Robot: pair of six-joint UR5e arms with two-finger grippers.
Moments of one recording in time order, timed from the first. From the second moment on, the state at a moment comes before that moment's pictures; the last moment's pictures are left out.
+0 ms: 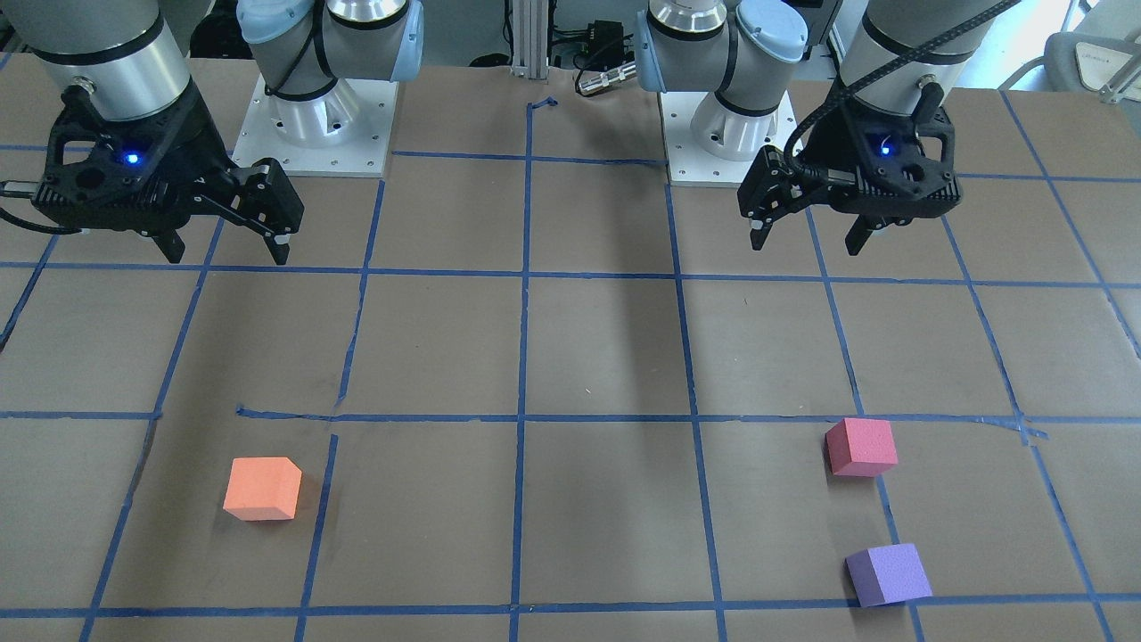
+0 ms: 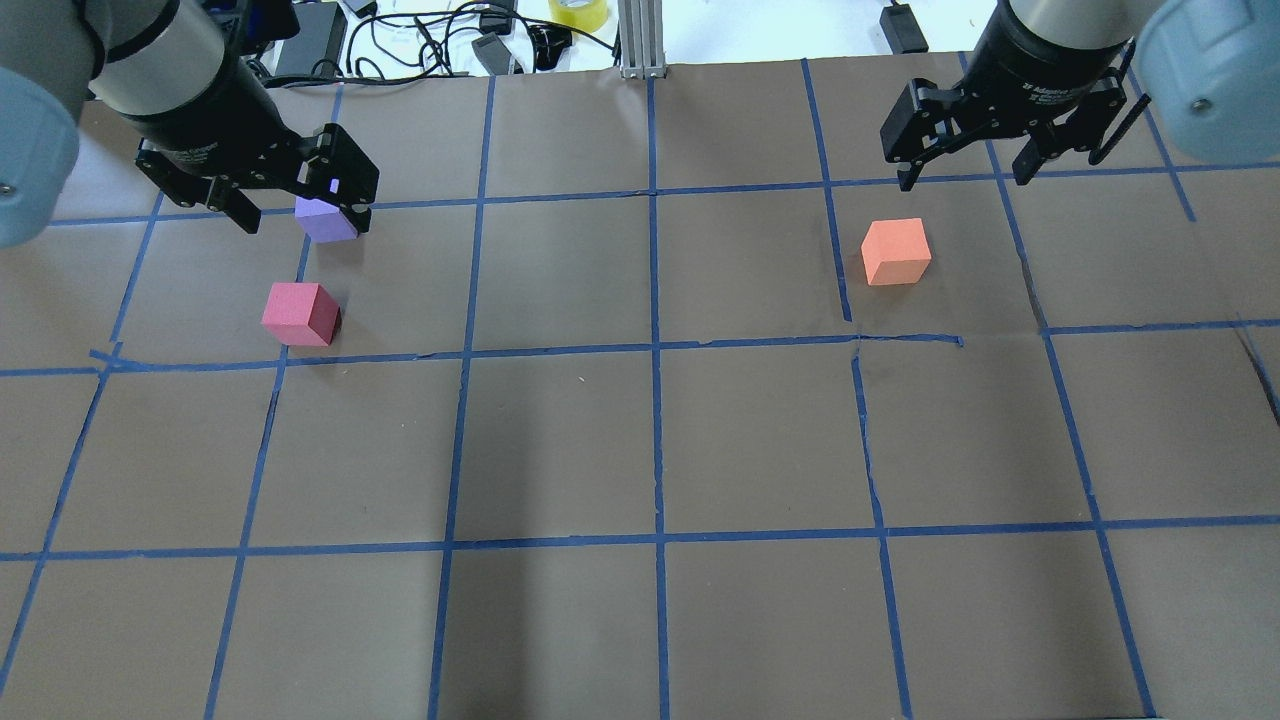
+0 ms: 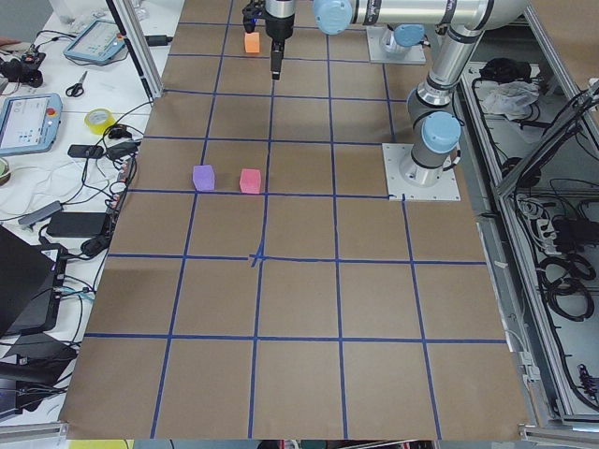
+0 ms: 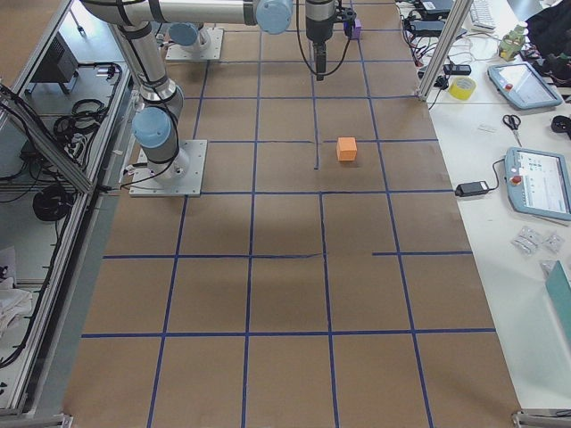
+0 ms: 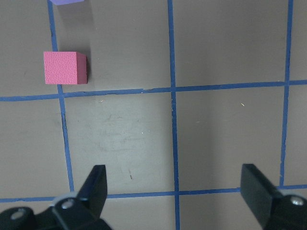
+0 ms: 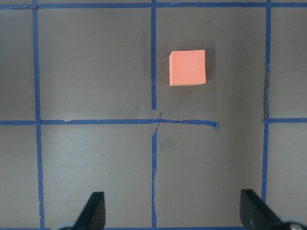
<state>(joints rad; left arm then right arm) -1.52 -1.55 -1.58 -1.49 1.57 0.08 1.54 -1.55 1.55 -1.67 -1.57 -0.04</state>
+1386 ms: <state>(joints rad) -1.51 -1.55 -1.58 -1.50 1.51 0.07 1.54 -1.54 1.55 -1.66 -1.62 -0.04</state>
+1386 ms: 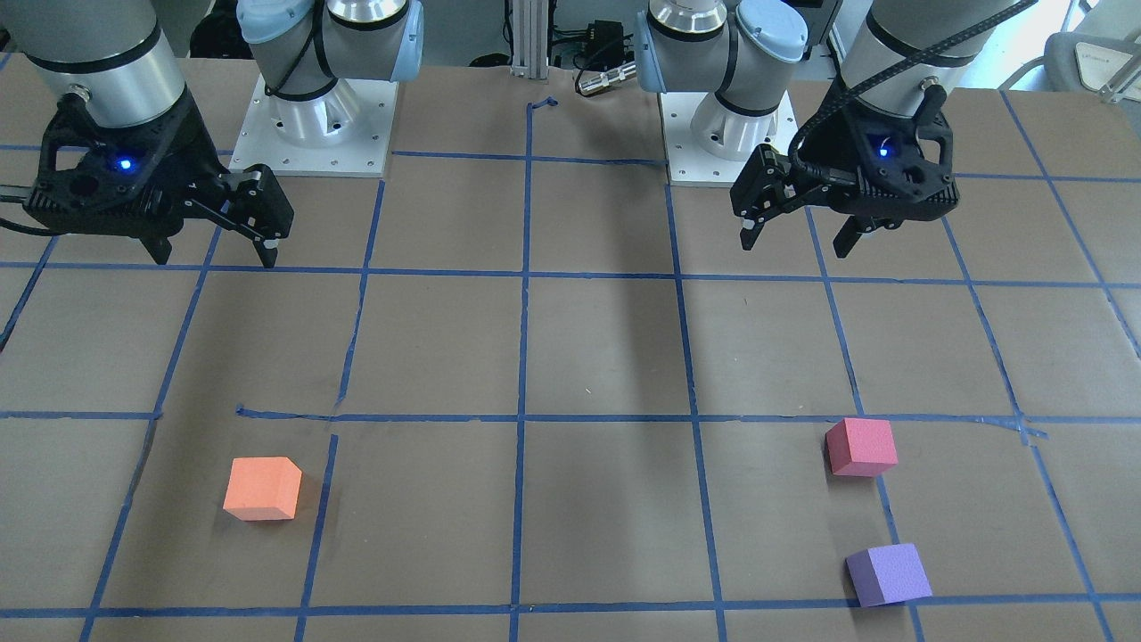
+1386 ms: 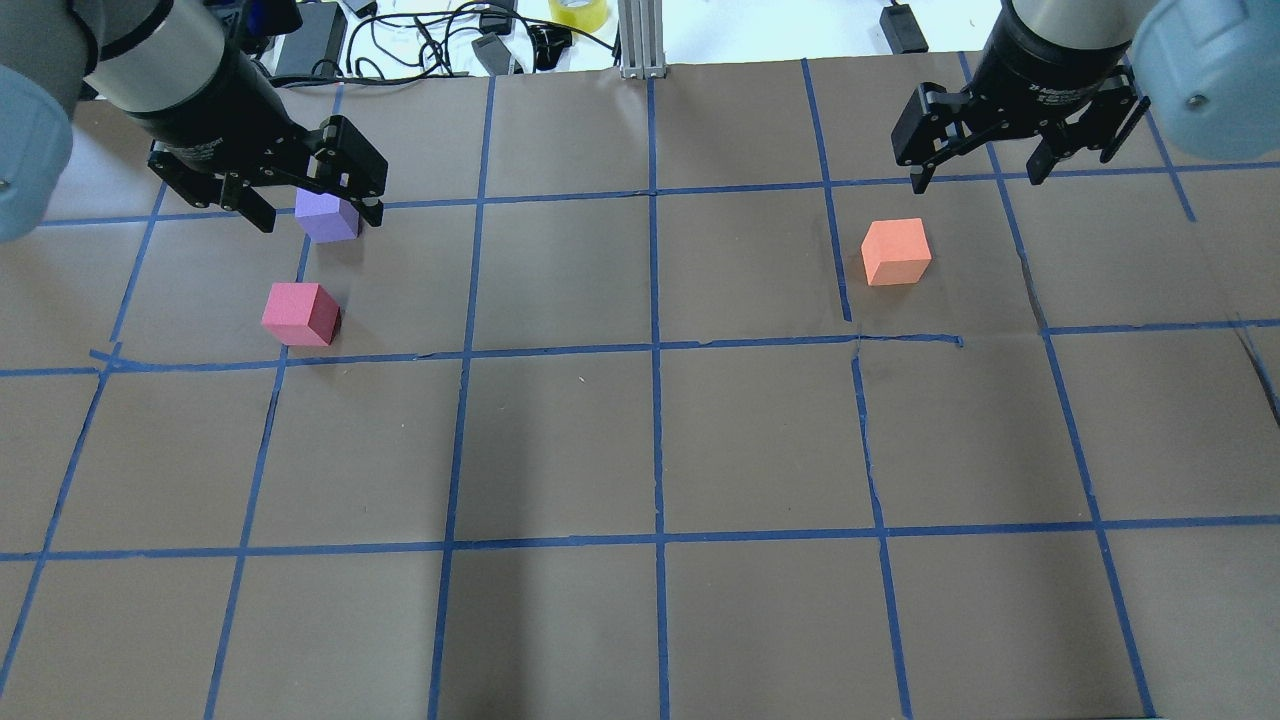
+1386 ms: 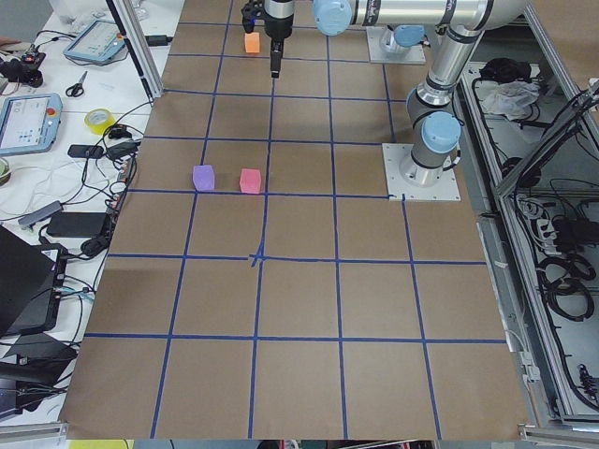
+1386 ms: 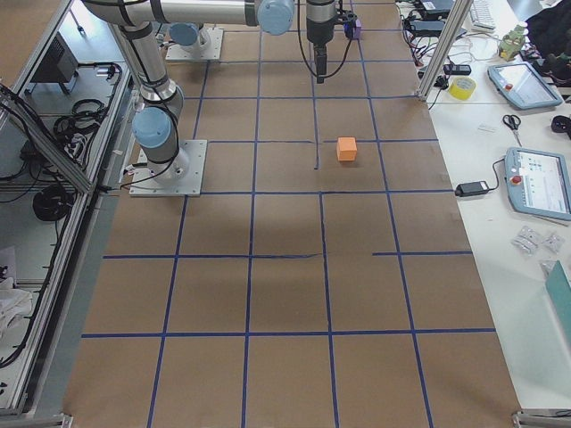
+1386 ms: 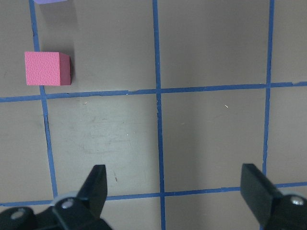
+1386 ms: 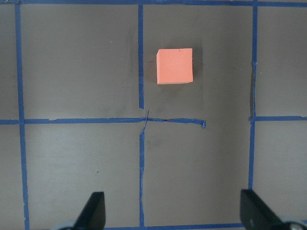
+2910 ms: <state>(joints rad) -1.50 -1.57 -1.59 -1.43 1.51 0.07 1.50 -1.14 1.49 -1.96 -1.60 -0.16</state>
